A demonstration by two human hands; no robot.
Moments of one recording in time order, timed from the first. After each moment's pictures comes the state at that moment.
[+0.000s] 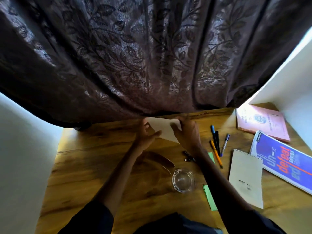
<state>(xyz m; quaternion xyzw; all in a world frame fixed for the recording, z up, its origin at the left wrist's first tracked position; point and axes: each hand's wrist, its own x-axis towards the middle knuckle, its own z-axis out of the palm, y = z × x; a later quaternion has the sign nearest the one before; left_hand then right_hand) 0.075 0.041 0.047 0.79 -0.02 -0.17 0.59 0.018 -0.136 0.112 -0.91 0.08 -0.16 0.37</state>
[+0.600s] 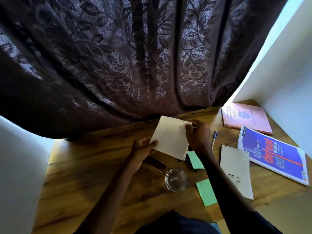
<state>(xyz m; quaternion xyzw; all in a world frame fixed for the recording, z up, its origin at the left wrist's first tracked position) 0.017 0.023 0.074 0.69 0.04 -0.25 0.67 -0.021 -0.194 0.117 -0.87 0.27 -0.19 0.37</state>
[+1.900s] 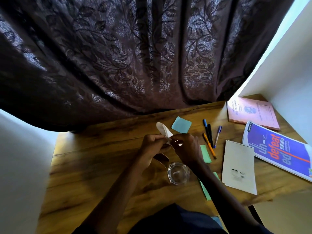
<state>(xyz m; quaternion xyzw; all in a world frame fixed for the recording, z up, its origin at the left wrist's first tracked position) -0.015 -0.001 0.112 0.68 0.08 -0.30 0.66 -0.065 -0.146 0.086 -0.93 0.07 -0.12 0.34</state>
